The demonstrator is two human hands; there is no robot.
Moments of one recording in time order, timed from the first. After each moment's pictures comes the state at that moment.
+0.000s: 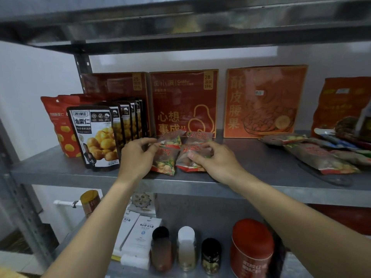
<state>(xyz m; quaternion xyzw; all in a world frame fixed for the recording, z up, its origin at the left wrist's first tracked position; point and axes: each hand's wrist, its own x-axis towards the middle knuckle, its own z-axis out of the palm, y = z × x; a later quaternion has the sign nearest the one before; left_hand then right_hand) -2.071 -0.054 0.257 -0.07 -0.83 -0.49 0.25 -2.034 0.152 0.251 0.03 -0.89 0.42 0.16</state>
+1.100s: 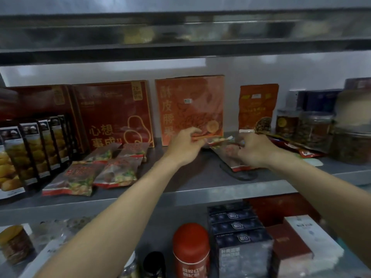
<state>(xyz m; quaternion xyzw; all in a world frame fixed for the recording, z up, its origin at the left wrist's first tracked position) -2.053 0.204 0.294 -0.30 -0.85 -0.42 0.10 -1.946 0.365 0.309 -0.16 -0.95 0.22 0.13</state>
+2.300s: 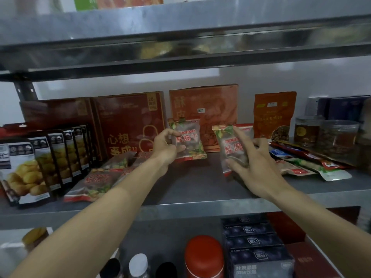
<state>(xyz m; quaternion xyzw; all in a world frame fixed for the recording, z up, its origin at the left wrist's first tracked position) -2.105 0.159 0.293 -0.18 -0.70 -0.68 0.08 -1.953 0.346 0.270 -0.02 -0.90 0.25 0.35</state>
